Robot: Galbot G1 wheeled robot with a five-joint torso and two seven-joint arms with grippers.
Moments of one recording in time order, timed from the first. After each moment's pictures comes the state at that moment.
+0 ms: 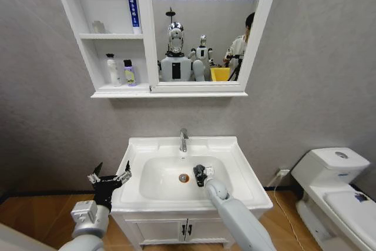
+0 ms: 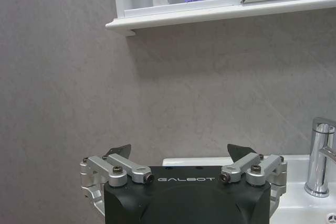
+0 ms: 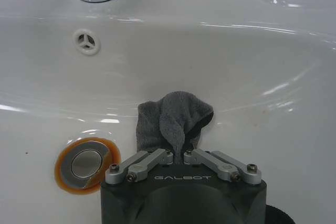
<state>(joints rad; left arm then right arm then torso) 1.78 -1.24 -0.58 -2.50 -0.25 0.32 -0.36 -0.93 1.30 0.02 1.44 0.58 -0.60 0.40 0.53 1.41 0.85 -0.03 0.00</state>
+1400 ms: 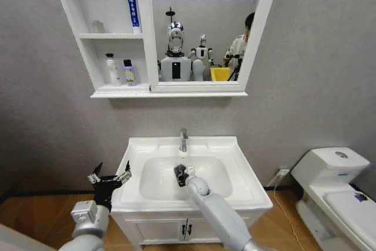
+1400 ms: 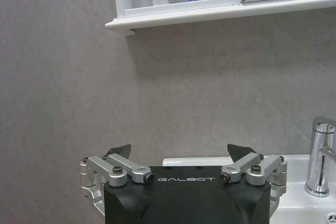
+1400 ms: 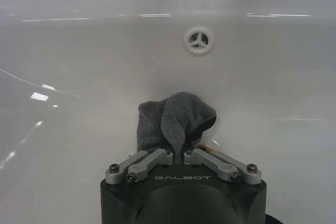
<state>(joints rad) 1.78 -1.24 -0.58 -2.50 -0.25 0.32 -0.36 -0.83 1.43 -0.10 1.36 0.69 -0.63 0.47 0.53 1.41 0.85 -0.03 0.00</state>
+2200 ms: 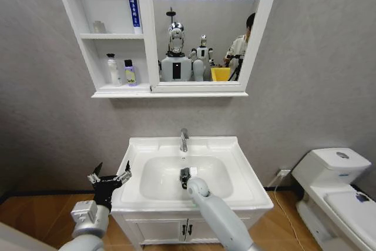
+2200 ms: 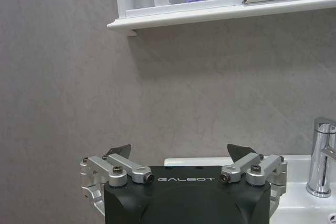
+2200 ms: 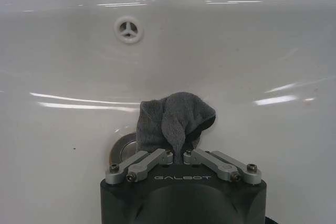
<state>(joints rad) 1.78 -1.24 -0.58 -2.50 -0.25 0.32 -0.36 -0.89 1.37 -0.06 1.43 0.74 -0.63 0.59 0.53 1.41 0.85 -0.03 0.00</state>
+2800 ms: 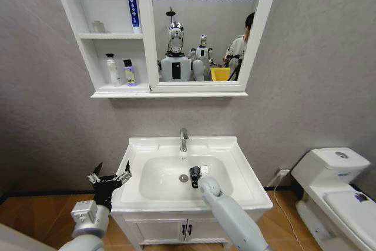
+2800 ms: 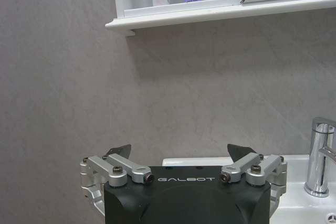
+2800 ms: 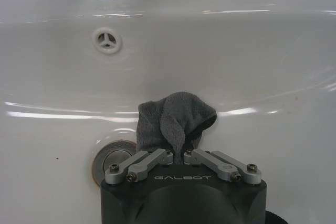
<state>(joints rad) 1.78 -1.24 -0.58 -2.50 -0.25 0.32 -0.36 -0.87 1.35 -0.04 1.42 0.75 -0.63 0.55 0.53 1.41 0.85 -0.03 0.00</state>
